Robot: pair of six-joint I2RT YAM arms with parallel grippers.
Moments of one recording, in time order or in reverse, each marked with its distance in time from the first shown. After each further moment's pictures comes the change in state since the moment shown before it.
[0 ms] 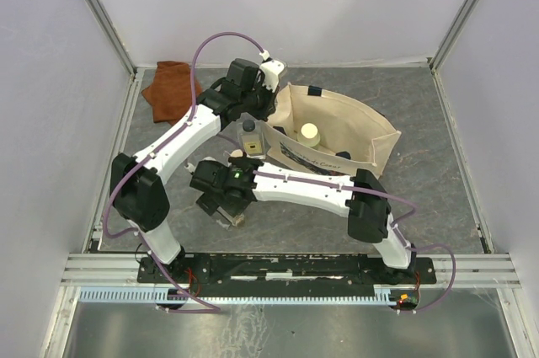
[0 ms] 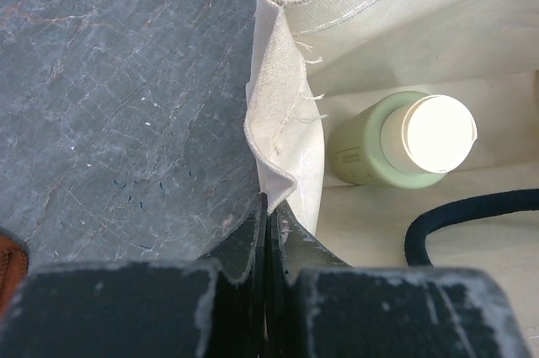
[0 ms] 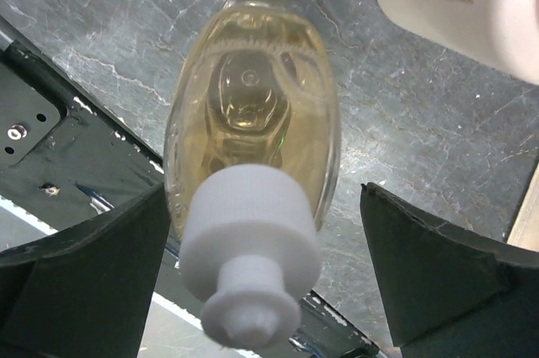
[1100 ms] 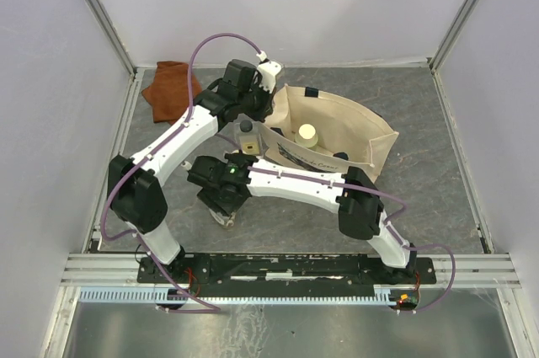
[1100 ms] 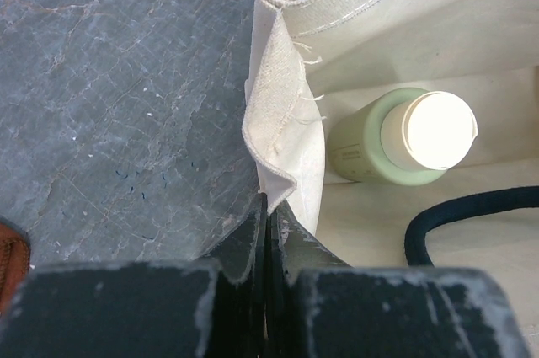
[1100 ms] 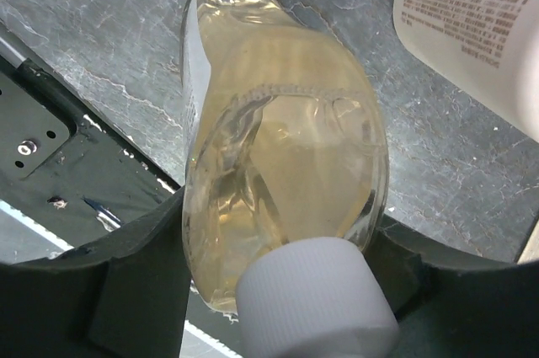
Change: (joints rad) left arm 0.011 -0.019 -0.018 -0.010 0.014 0.007; right arm -0.031 0.078 0.073 0.004 -0.066 -0.039
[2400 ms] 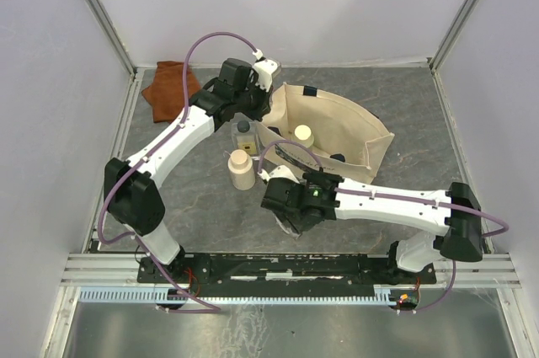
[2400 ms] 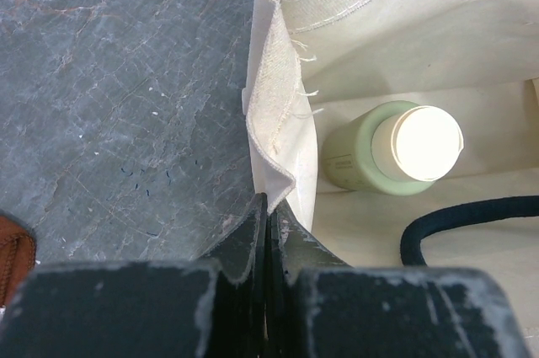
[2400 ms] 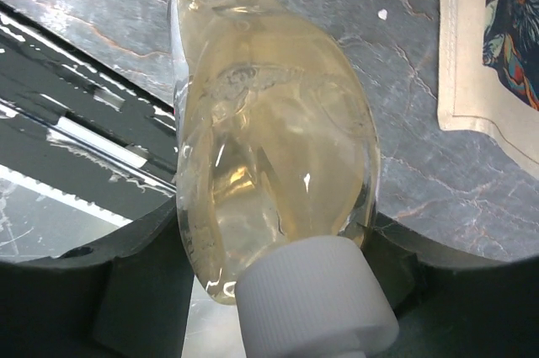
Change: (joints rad) left arm 0.017 -0.025 -0.008 -0.005 0.016 -0.001; right arm 0.045 -0.669 -0.717 -0.060 0.145 0.241
